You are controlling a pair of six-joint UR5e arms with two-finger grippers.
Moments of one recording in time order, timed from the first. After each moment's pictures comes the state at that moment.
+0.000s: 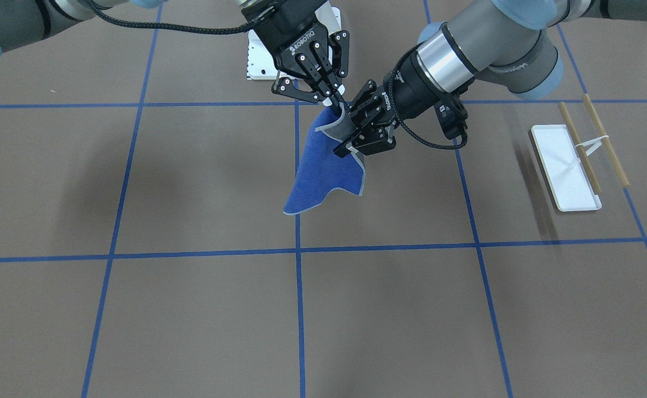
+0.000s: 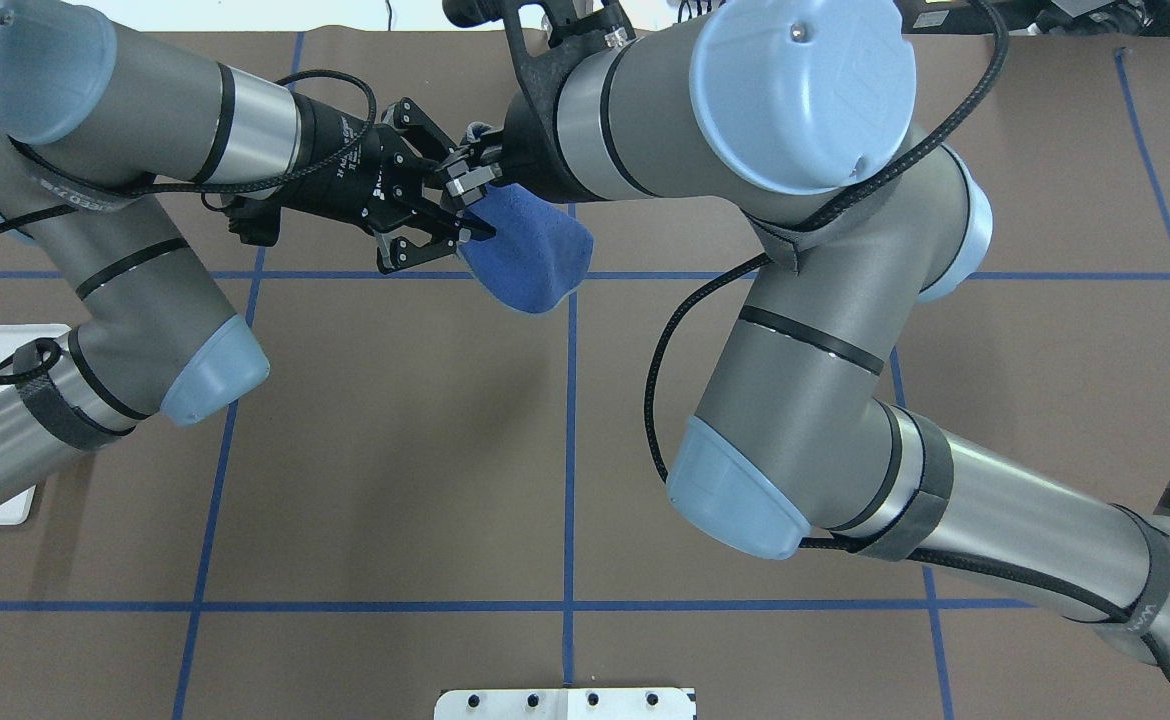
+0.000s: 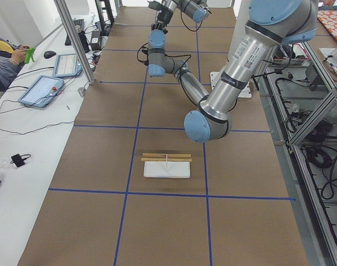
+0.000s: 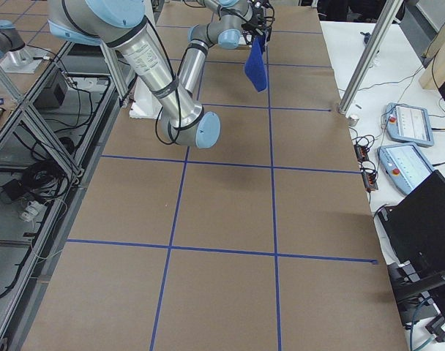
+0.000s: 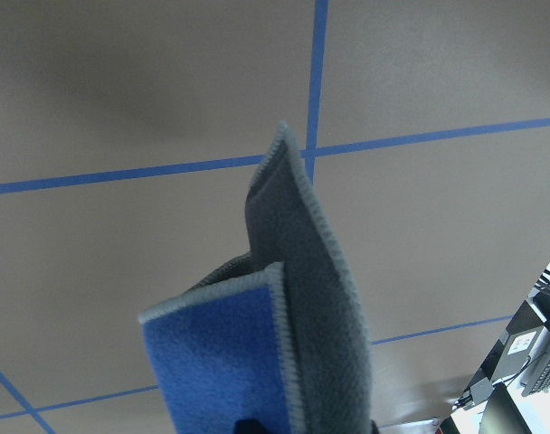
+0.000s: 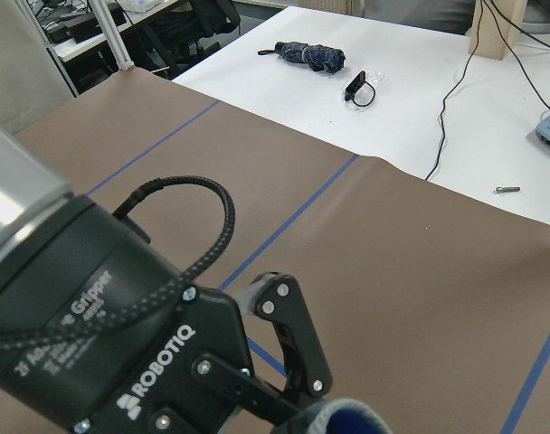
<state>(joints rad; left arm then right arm) -0.81 -2.15 -1.71 -2.40 -2.19 -2.97 0.61 -0.73 1.86 -1.27 1.71 0.67</state>
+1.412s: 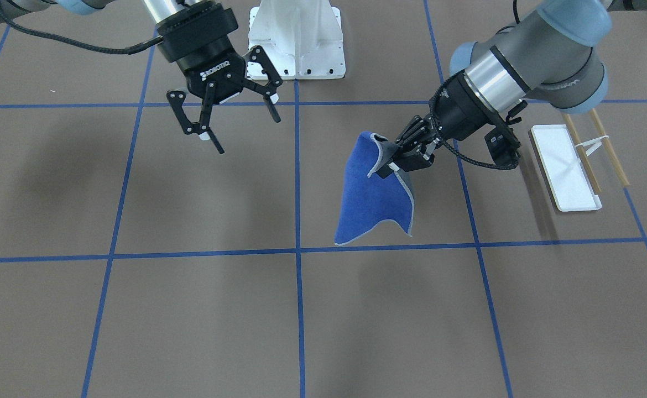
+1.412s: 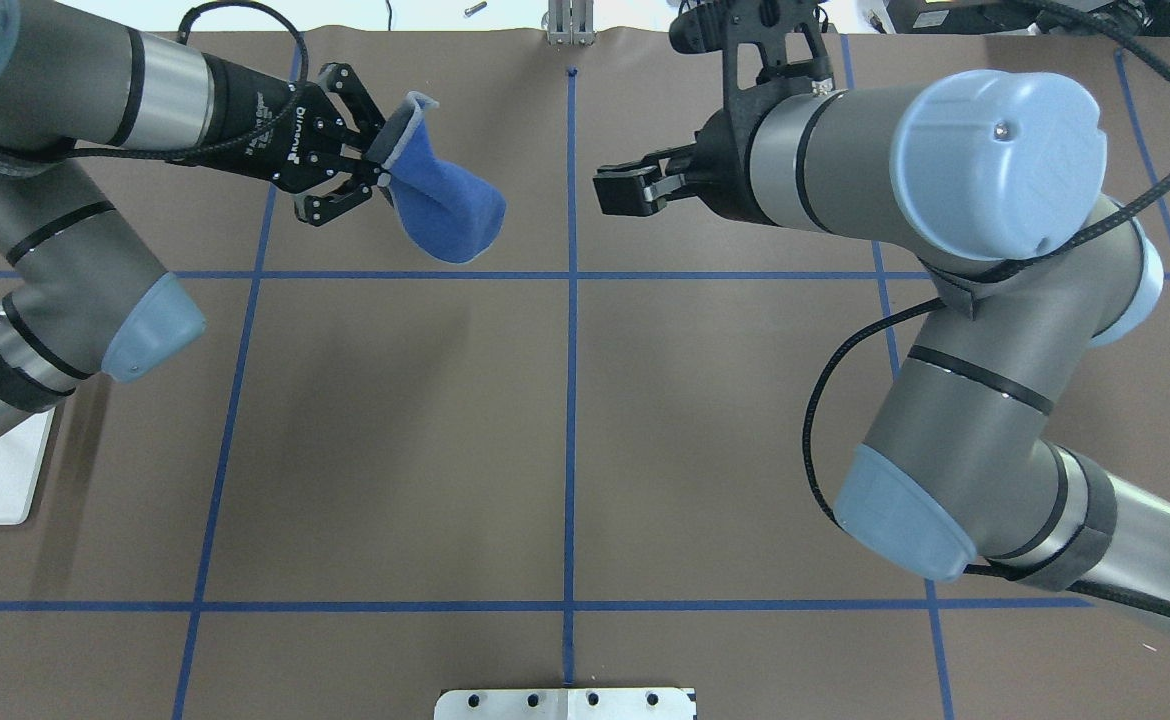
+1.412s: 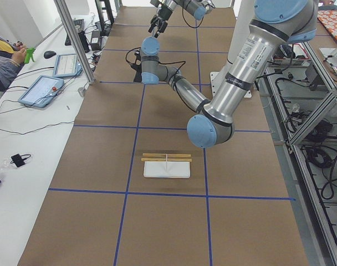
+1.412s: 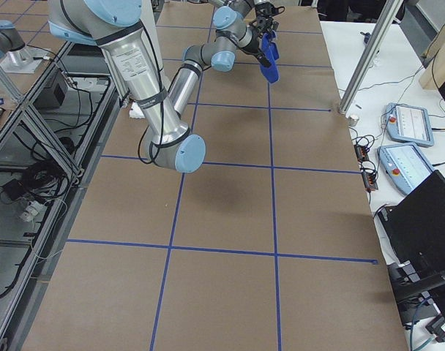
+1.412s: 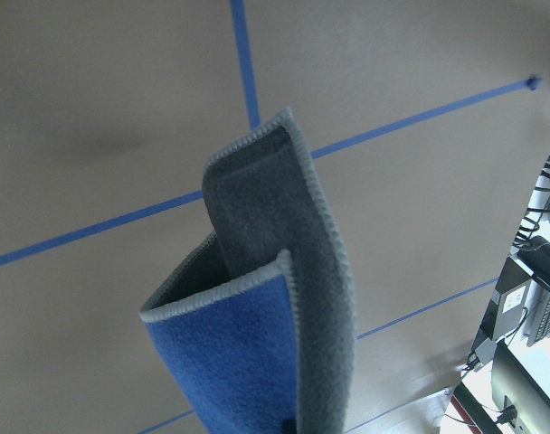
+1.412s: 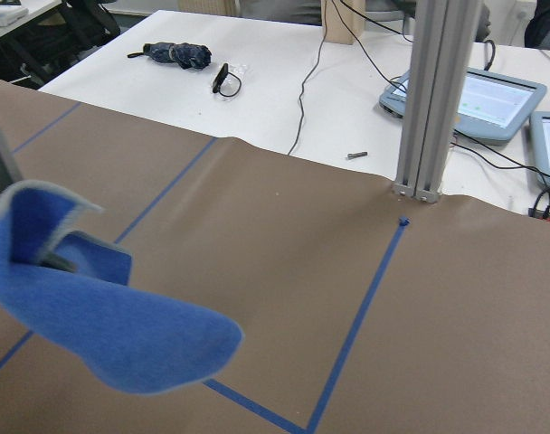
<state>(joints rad) -0.91 -2.06 -1.68 -2.47 -2.22 -2.46 0.67 -1.02 2.01 -1.28 1.61 0.79</state>
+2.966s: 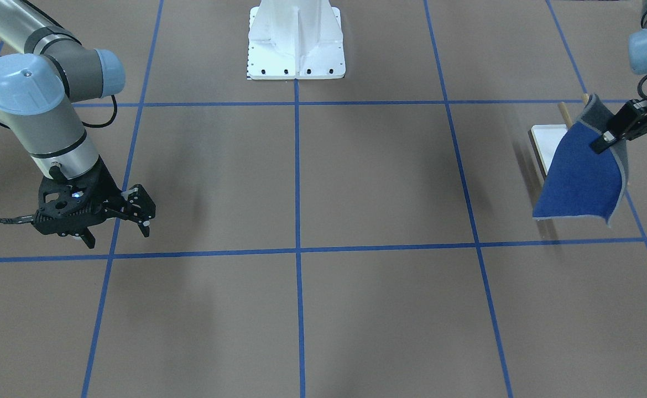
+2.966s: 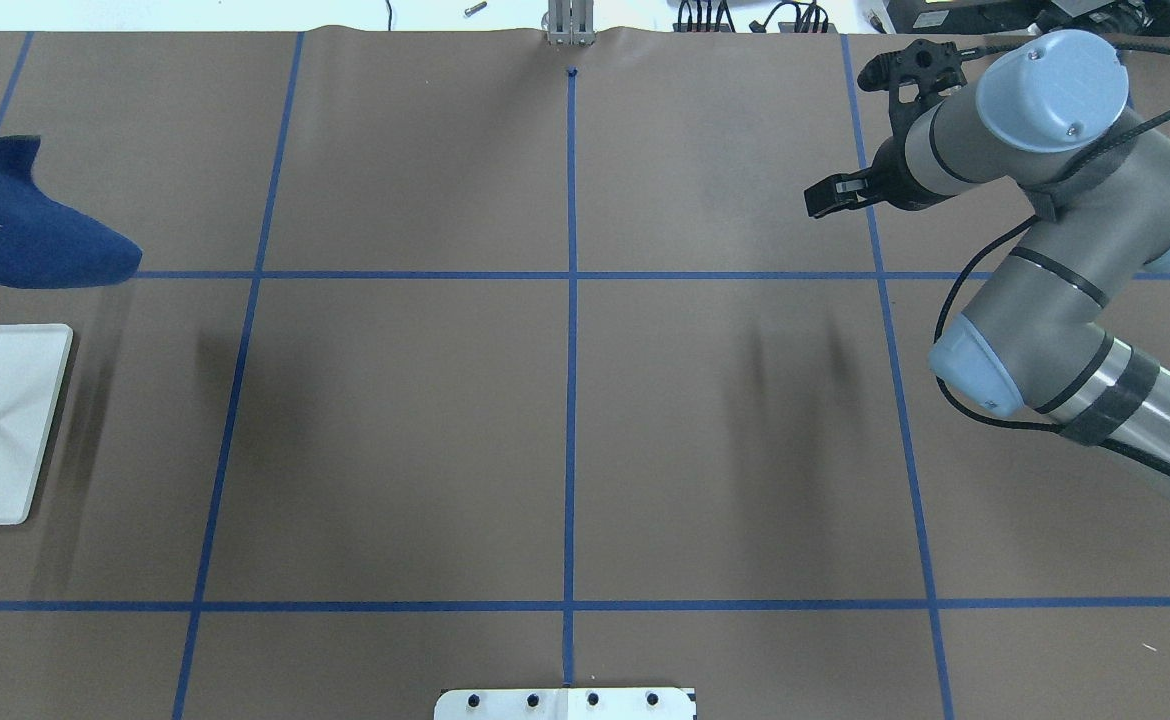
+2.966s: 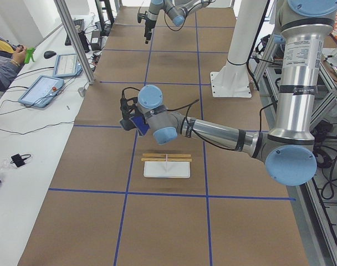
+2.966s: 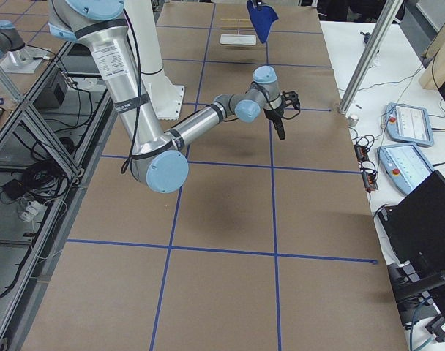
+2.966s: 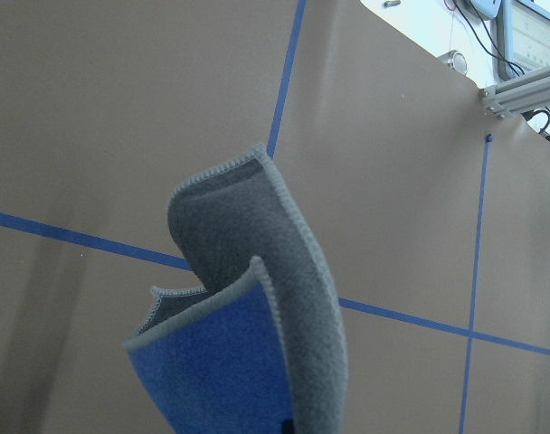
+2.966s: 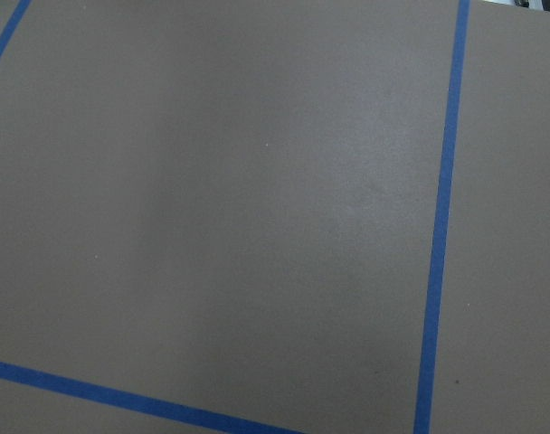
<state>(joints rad) -1.32 -1.58 -1.74 -2.47 -2.59 -1.25 0.88 -1.16 1.69 -1.27 1.88 0.78</state>
